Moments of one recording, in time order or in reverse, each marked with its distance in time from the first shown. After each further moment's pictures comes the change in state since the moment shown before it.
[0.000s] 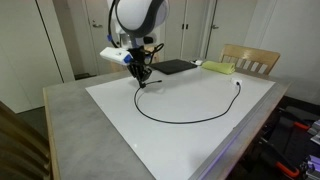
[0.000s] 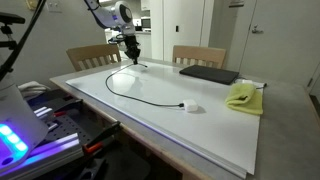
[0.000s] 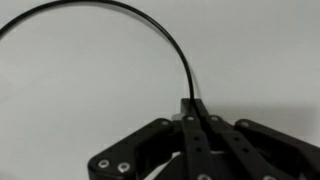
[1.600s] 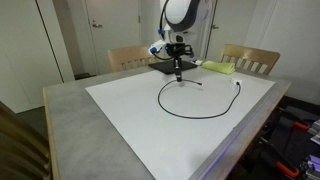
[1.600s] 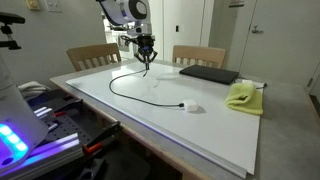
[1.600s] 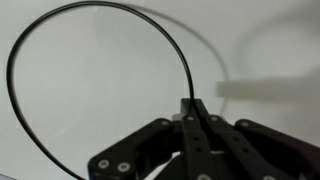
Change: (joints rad) arm -0.023 -0.218 -0.215 -0.389 0.159 0.107 0.641
